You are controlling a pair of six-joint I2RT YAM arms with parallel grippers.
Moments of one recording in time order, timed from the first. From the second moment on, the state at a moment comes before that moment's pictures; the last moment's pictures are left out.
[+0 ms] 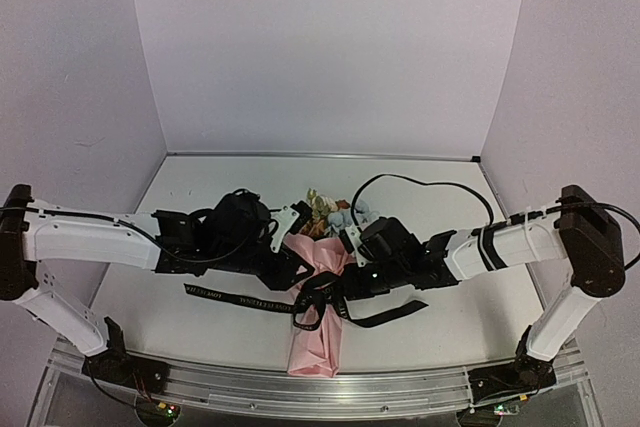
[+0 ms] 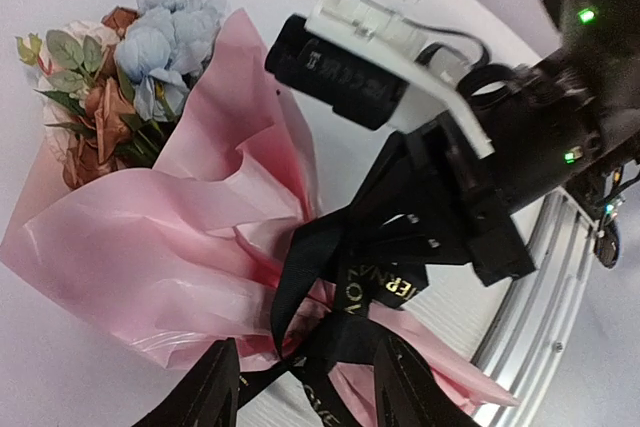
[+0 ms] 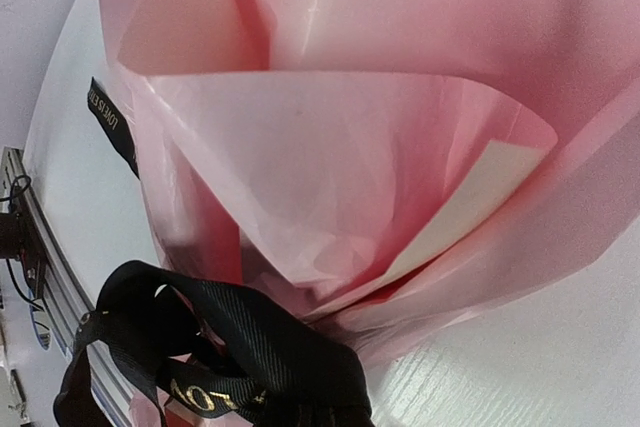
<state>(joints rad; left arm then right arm) -1.11 1.41 0.92 -0.16 0.00 -0.32 0.99 1.69 0.88 -0.01 -0.12 0.67</state>
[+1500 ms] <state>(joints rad) -1.07 1.63 1.03 -0.13 0.22 -0.24 1.02 1.69 0.87 0.13 -0.07 0.68</state>
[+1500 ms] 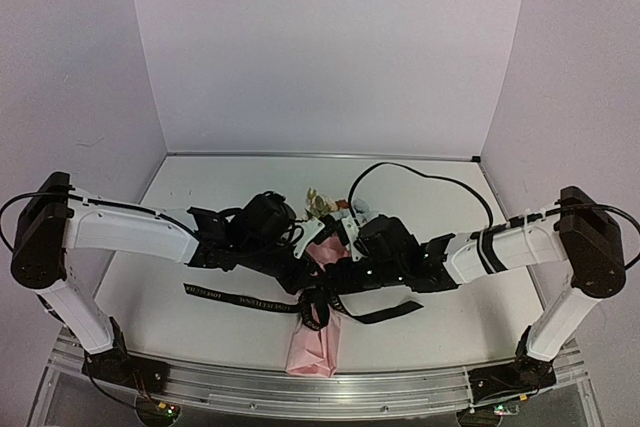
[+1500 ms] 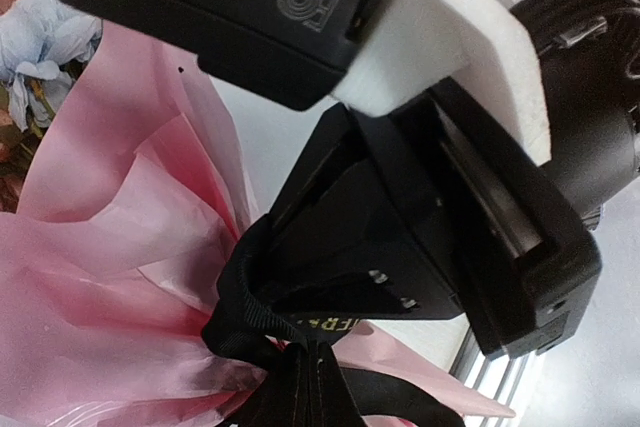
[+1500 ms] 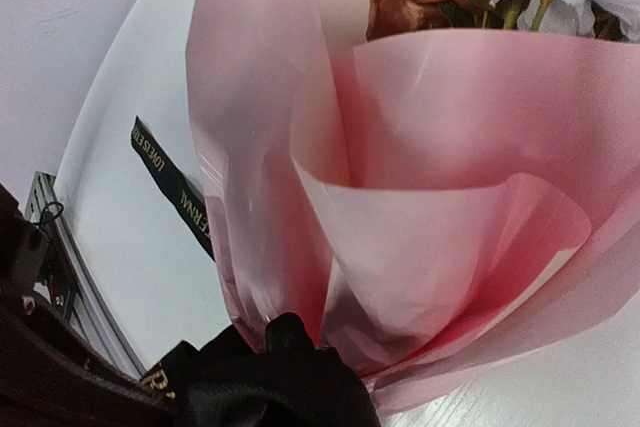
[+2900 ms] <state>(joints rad) -1.06 1.74 1.00 -0.10 0.33 -0.26 1.02 1.65 0.77 0.23 -0.08 0.62</state>
